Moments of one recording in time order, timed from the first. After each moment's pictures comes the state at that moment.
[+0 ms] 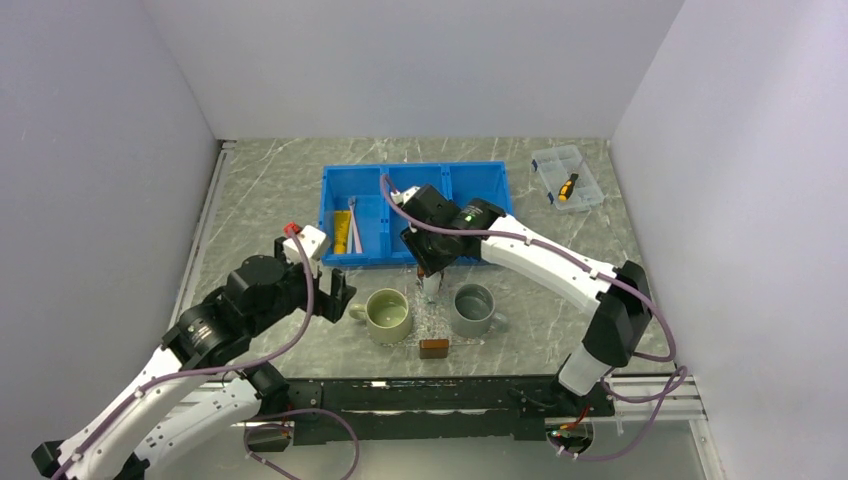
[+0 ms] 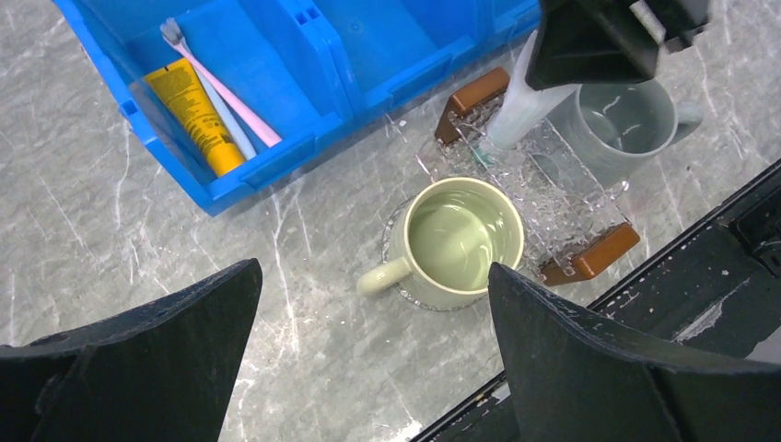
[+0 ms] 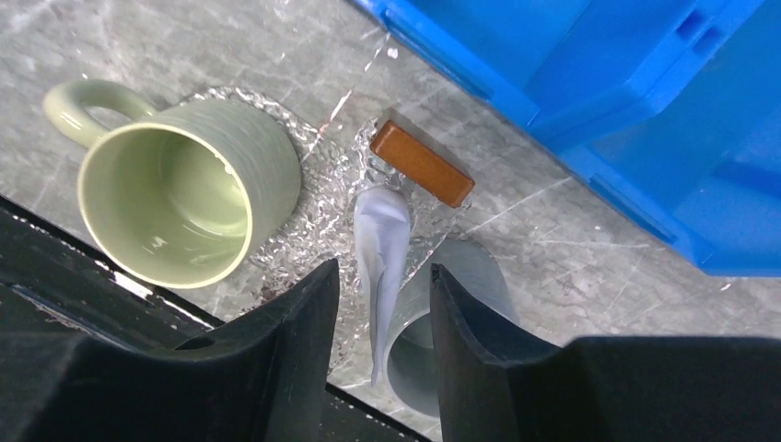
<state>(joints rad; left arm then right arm) -0.76 0.58 0.85 -0.70 -0.12 -0.17 0.90 1.63 1.48 -0.92 0.13 0.23</state>
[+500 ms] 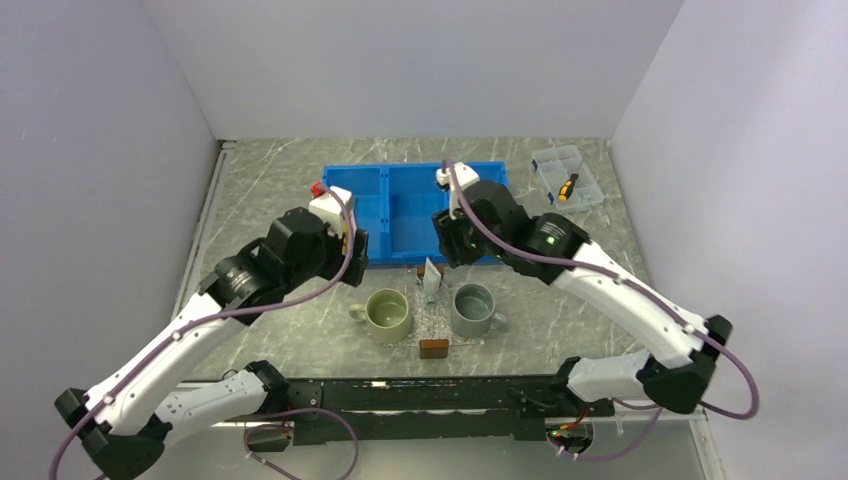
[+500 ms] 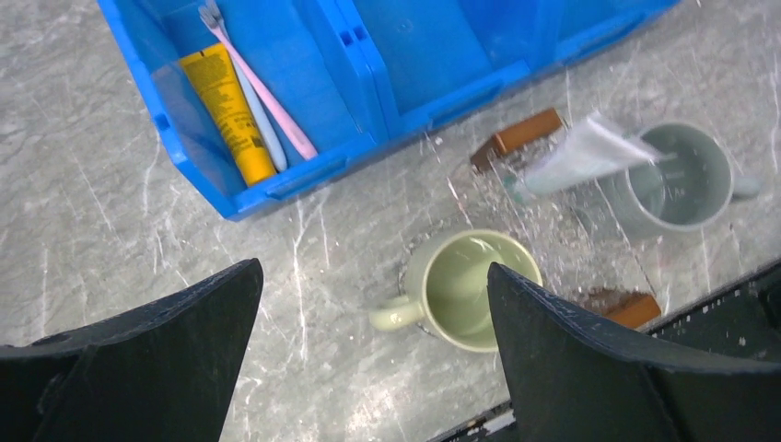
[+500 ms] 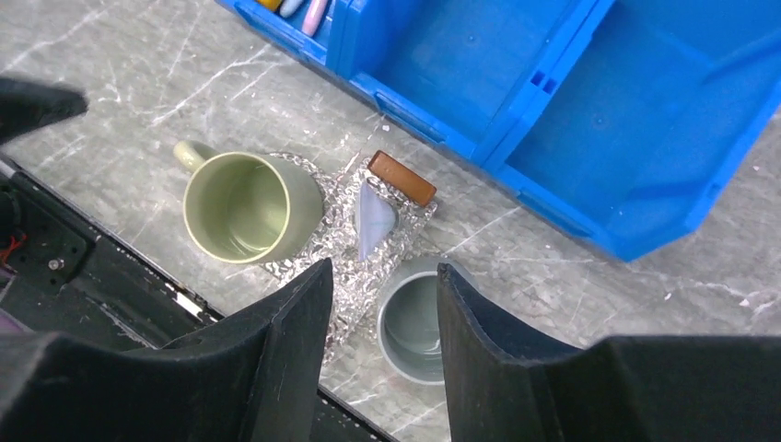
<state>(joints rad) -0.74 0.90 1.05 -0.73 -0.21 -0.23 0.90 1.31 1.44 -0.86 0.19 0.23</state>
